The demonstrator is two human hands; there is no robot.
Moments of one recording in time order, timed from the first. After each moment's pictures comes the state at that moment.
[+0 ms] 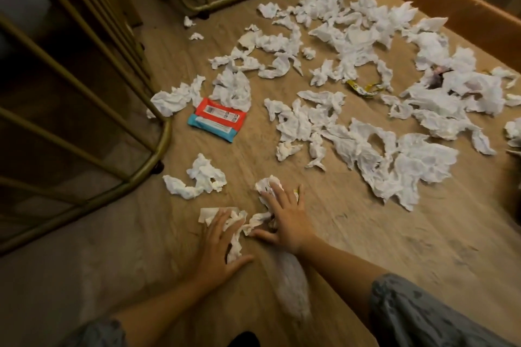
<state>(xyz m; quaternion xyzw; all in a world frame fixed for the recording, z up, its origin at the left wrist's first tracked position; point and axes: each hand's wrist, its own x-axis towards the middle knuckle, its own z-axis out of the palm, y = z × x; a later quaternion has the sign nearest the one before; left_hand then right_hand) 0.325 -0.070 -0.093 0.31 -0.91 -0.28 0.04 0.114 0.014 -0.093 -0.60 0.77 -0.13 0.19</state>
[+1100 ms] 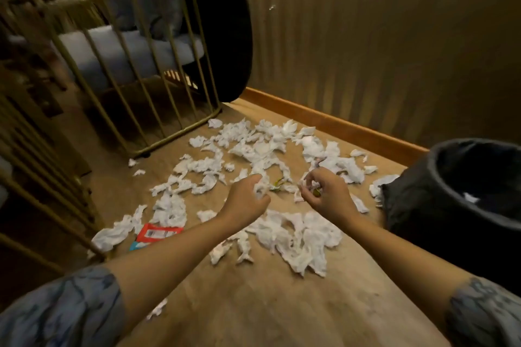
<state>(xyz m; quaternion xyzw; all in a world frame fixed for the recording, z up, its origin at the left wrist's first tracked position) 0.017 -0.026 0.195 0.21 -0.91 -0.35 0.10 -0.119 0.133 0.148 -0.42 0.80 -0.43 -0.08</state>
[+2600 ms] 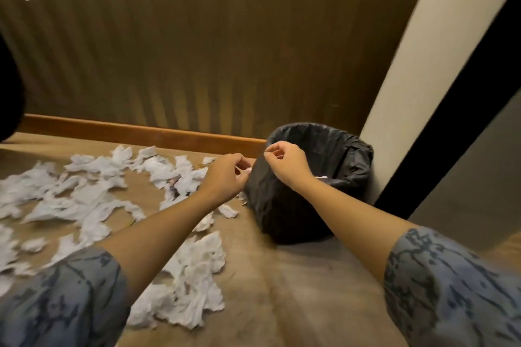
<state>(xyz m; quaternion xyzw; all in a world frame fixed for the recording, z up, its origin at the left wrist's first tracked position) -0.196 0.089 0.168 -0.15 -0.92 -0.36 0.10 -0.191 0.251 0.198 0.02 0.89 -0.45 -0.08</state>
